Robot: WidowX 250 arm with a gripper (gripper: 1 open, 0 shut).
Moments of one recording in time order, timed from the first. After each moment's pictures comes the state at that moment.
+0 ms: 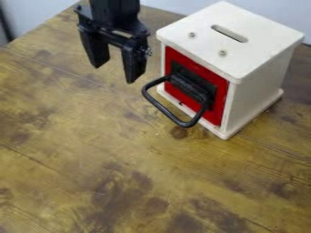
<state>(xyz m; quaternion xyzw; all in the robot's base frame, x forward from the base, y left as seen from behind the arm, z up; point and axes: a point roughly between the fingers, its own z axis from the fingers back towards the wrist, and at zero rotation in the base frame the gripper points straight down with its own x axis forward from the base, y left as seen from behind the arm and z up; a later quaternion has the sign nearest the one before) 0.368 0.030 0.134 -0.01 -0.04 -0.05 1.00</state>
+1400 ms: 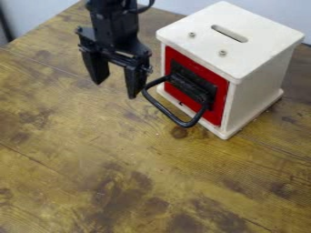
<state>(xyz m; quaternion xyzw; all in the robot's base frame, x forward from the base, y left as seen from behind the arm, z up) 0.370 0.034 0.110 0.00 -0.05 -0.03 1.00</state>
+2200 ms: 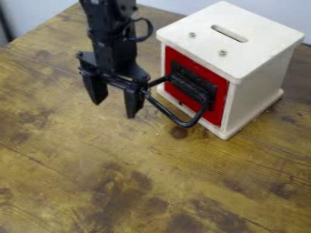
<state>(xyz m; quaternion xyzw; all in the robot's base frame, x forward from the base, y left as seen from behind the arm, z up) 0.364 0.035 0.084 0.00 -0.04 -0.02 1.00</state>
